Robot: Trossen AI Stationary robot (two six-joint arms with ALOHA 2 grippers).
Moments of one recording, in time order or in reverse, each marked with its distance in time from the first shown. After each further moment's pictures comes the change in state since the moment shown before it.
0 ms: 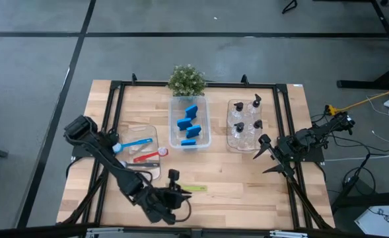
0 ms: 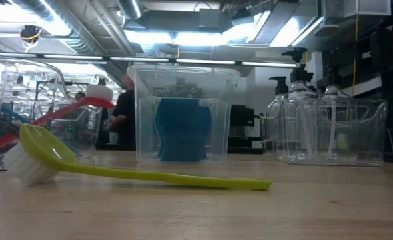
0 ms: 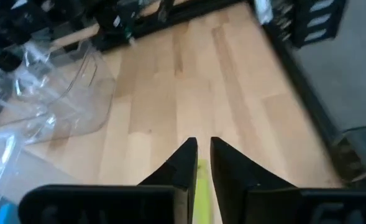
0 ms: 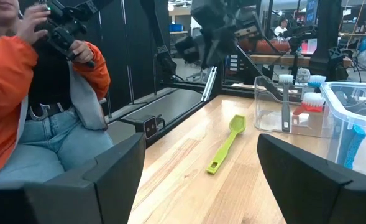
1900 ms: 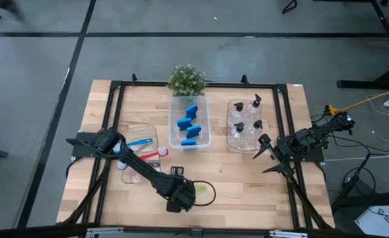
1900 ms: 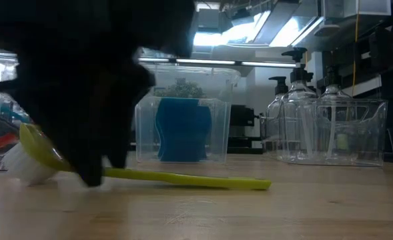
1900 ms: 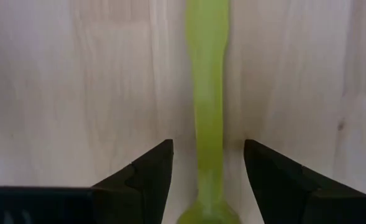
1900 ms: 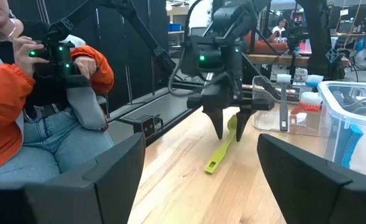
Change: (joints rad) left arm 0.185 0.368 0.264 -0.643 0.492 -0.317; right arm 0.000 0.000 0.000 -0.001 0.008 -0.001
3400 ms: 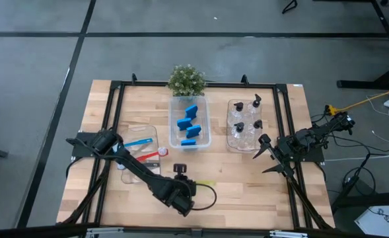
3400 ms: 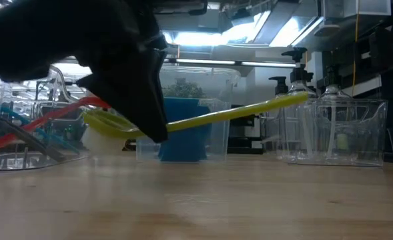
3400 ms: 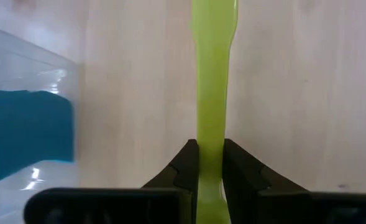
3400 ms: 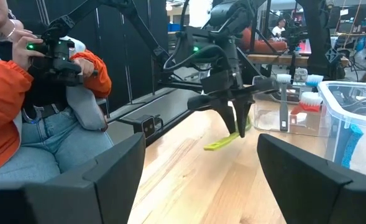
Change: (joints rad) left arm -0.037 -0.022 -0.002 0.068 -0.339 0.013; right arm 0.000 0.000 0.000 0.000 0.000 0.001
